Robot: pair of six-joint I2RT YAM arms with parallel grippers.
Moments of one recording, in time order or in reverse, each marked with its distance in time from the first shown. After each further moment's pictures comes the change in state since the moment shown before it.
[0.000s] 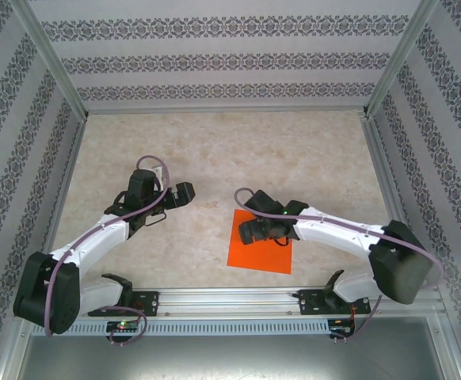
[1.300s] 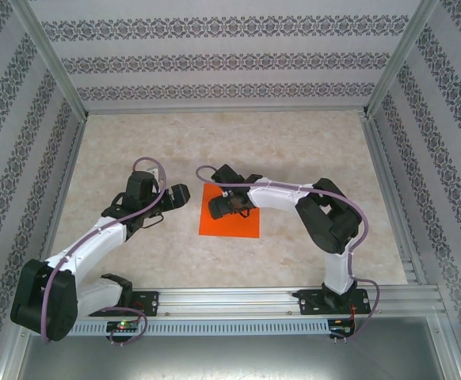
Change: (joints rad) left arm 0.000 -0.040 0.001 -0.079 -0.048 0.002; right arm -0.056 0.525 0.437 0.158 -0.082 -0.149
